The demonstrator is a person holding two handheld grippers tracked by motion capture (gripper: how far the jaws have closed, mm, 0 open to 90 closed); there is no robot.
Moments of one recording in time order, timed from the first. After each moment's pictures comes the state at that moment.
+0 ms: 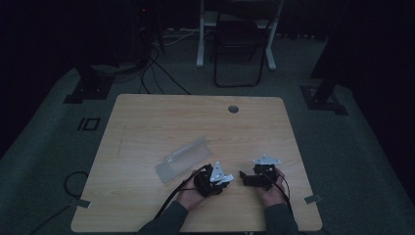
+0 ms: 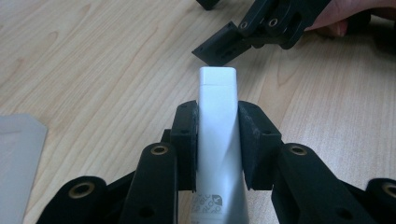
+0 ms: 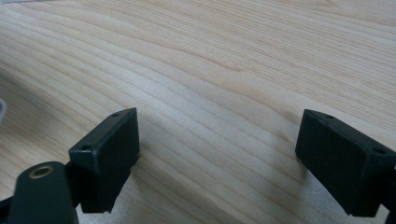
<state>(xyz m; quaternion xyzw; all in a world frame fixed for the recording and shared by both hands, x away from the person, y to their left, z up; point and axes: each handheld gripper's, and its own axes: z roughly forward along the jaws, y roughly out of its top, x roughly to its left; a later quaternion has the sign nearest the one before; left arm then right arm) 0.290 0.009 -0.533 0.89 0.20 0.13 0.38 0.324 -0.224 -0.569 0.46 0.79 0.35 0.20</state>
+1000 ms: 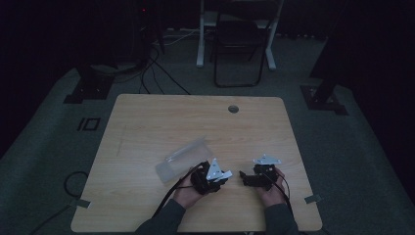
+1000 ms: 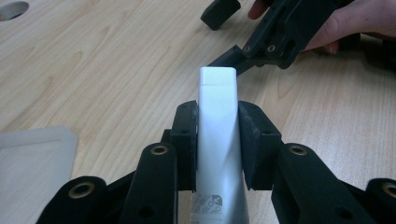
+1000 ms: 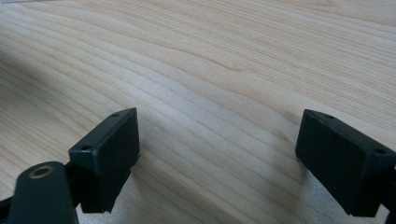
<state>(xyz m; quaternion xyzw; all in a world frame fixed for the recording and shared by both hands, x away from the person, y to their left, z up) 0.289 0.018 -0.514 0.89 0.20 0.15 0.39 0.324 -0.224 -0.569 0.46 0.79 0.35 0.20</state>
